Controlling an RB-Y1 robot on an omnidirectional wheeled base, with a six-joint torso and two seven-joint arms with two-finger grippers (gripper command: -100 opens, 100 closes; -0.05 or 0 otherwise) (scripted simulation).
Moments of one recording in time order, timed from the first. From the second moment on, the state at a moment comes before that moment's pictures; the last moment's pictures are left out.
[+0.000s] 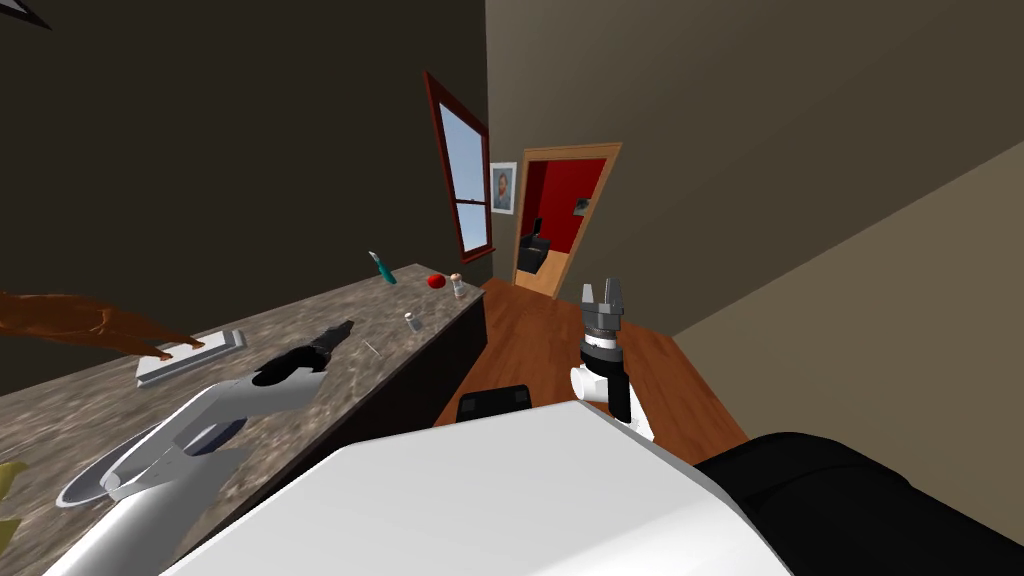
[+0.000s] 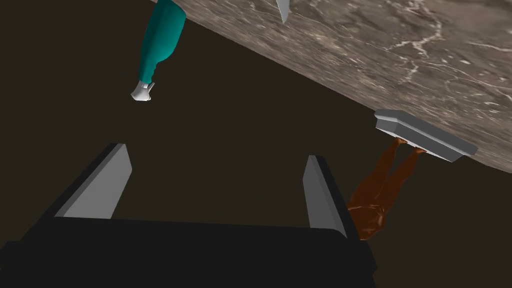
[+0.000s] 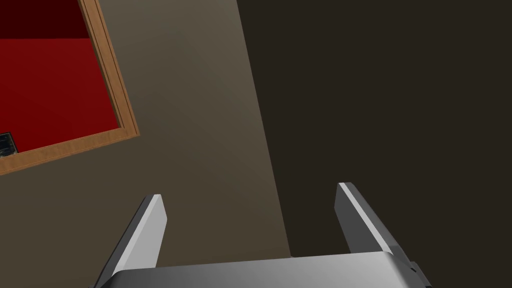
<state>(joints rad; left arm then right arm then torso) 0.23 0.61 0.30 -1.71 -0.03 0.57 -0.43 0.54 -0.04 -0.07 -2.31 -0.04 -0.59 0.05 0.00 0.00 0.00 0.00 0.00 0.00</state>
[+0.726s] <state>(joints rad) 0.18 0.69 0.23 -1.62 0.05 0.78 -0.49 0.54 -0.04 -0.07 -2.31 -0.04 -0.59 0.05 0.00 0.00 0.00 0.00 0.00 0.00</state>
